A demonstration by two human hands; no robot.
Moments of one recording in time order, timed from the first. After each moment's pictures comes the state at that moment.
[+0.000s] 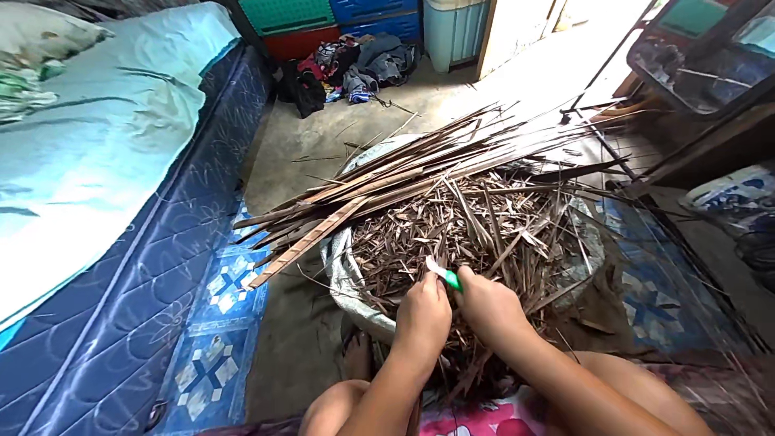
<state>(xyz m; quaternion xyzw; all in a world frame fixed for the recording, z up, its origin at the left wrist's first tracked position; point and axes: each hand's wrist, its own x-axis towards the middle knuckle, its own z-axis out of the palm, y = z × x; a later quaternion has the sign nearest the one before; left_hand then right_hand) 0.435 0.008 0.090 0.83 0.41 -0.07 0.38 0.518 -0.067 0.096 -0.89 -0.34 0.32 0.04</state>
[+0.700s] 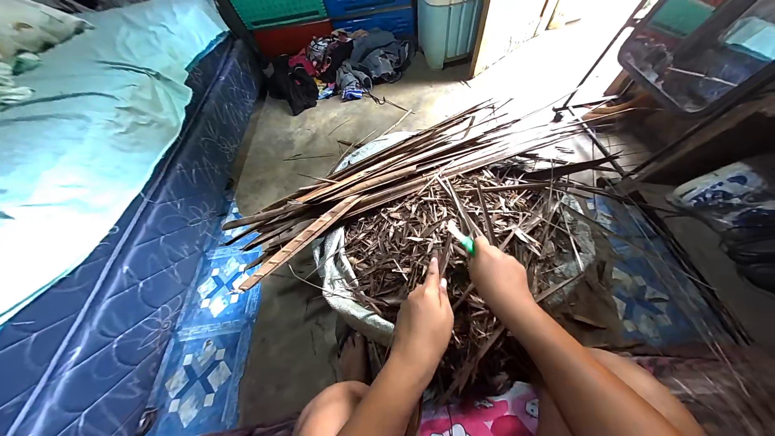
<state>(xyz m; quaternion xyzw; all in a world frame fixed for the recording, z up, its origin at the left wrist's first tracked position) 0.434 0.000 0.088 0.83 0.38 -0.06 0.39 0.559 -0.054 0.089 -0.93 -0.23 0.27 0.03</state>
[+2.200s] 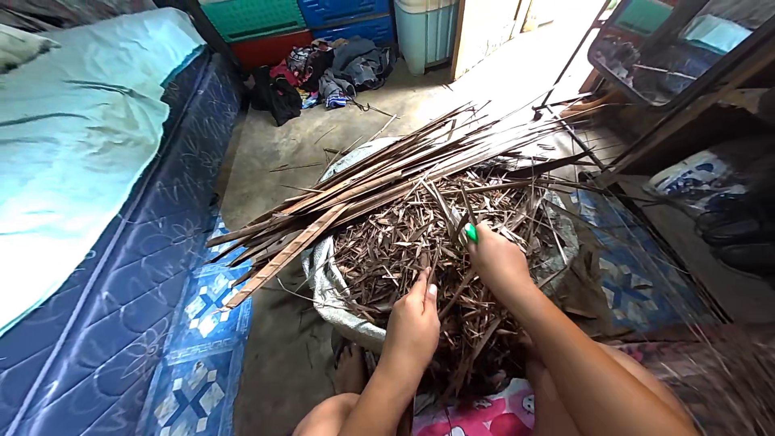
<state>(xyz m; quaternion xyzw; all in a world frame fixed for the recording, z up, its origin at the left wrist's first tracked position) 0.425 0.003 0.084 0.80 0.37 -0.01 0.47 0.584 -0.063 0.096 -0.94 -0.21 0.26 0.10</state>
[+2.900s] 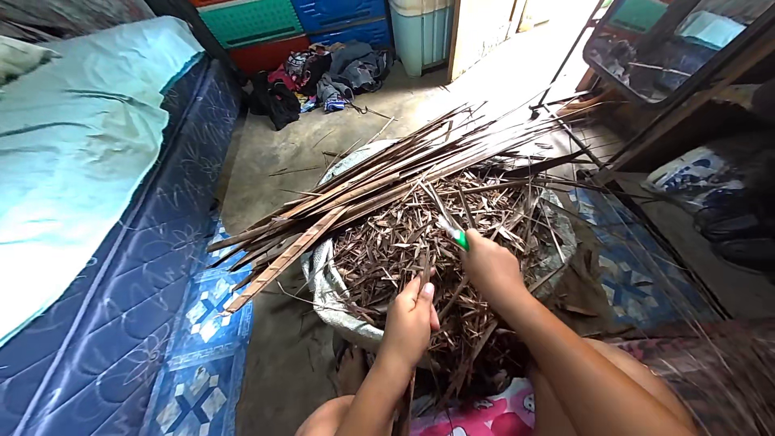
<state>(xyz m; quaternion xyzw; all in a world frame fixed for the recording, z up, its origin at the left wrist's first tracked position) 0.423 0.007 0.085 0.68 0.36 0.04 0.64 0.574 -0.066 0.092 -0.93 -0.24 0.24 0.12</state>
